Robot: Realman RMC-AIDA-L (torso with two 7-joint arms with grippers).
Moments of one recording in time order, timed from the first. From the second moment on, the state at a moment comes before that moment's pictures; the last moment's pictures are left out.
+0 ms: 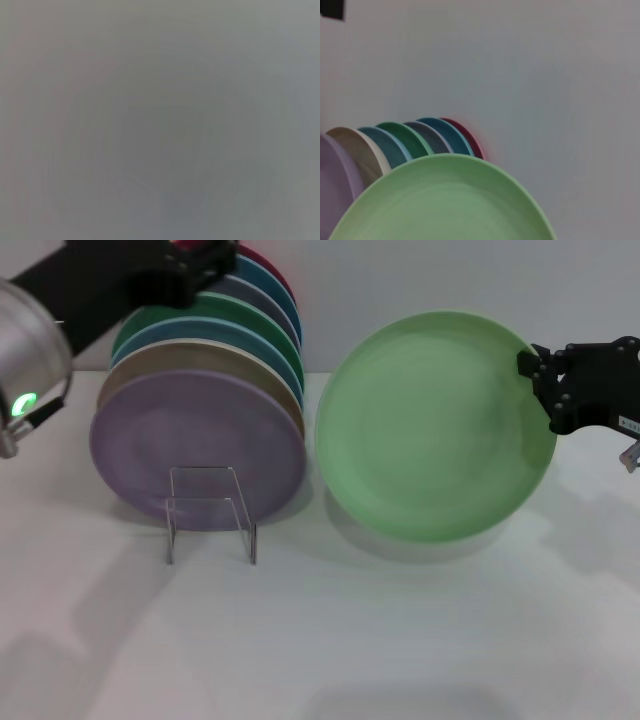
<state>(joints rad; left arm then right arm) -0.05 -1.82 -1.19 -1.85 2.74 -0.08 0.01 0.05 2.08 1.75 1.51 -1.68 0.79 -1.52</state>
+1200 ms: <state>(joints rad) -0.21 -2.06 -1.51 -1.82 2.22 -0.87 0.60 0.01 2.09 1.76 1.47 -1.49 0.88 -1.72</state>
